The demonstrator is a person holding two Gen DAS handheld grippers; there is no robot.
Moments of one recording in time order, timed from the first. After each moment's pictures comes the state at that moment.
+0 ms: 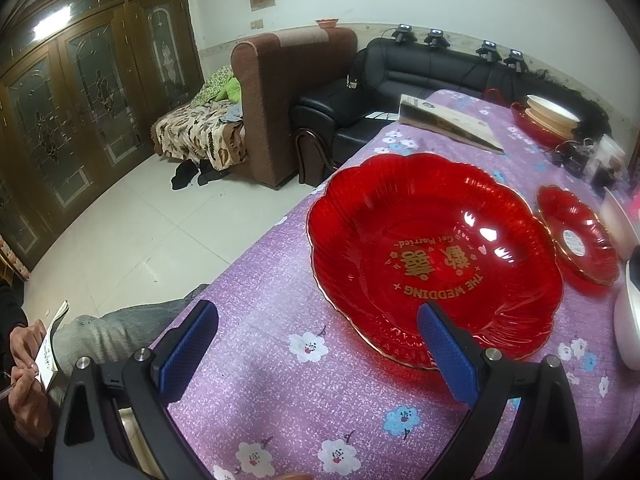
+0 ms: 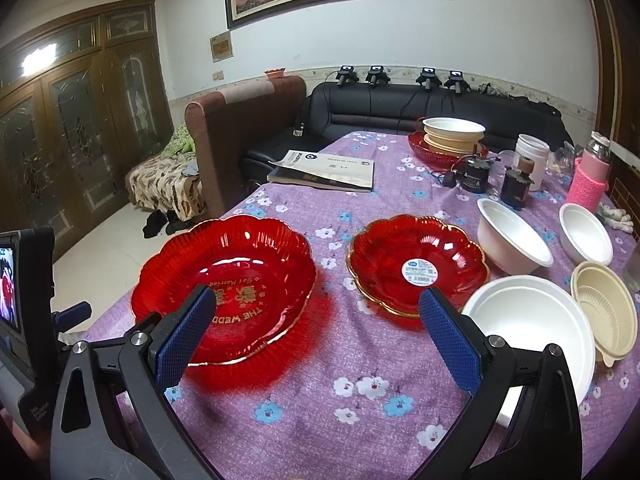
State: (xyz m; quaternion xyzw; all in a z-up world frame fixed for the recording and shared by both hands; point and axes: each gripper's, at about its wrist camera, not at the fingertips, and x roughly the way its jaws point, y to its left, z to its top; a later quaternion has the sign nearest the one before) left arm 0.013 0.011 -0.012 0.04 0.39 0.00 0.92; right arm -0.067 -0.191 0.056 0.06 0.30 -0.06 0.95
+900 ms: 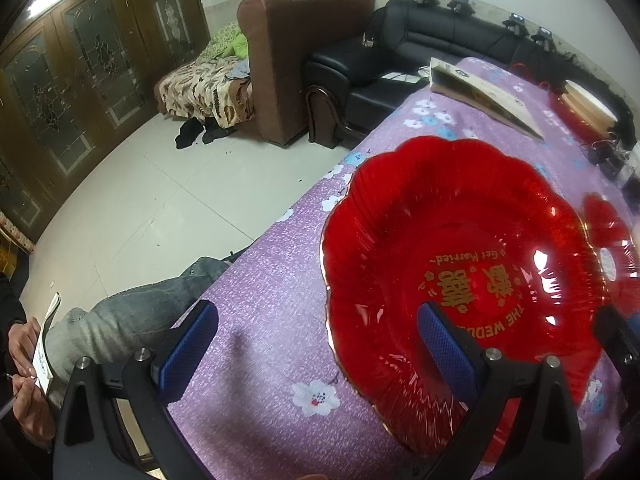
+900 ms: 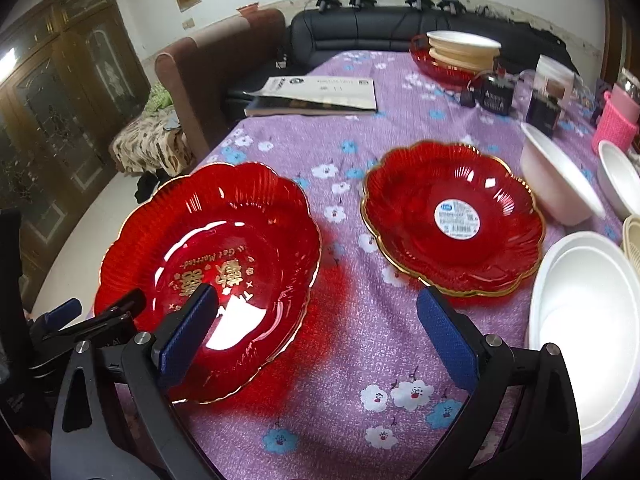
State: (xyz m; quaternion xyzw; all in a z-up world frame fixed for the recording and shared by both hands) left arm 0.066 0.015 -0.030 0.03 0.47 0.02 0.88; right arm 0.002 -0.200 0.009 0.12 0.42 -0.07 0.90
